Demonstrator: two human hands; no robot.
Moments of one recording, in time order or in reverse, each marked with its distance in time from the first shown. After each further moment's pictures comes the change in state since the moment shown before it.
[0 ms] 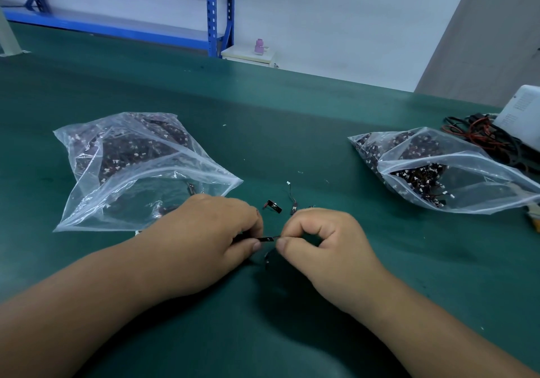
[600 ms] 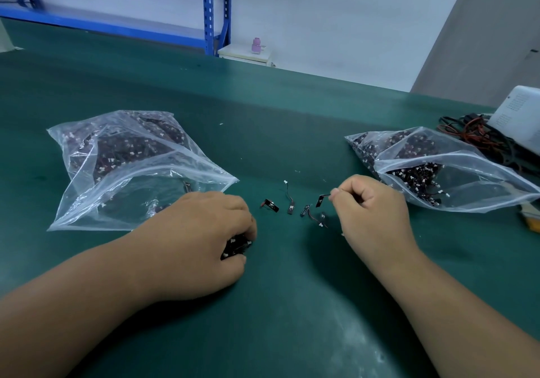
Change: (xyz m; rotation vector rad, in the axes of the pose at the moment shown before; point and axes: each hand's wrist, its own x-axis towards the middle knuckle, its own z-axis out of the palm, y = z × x) left_hand -0.004 -0.003 0.000 0.090 -0.037 0.015; right_hand 0.023 0.045 -0.043 -0.297 0.404 0.142
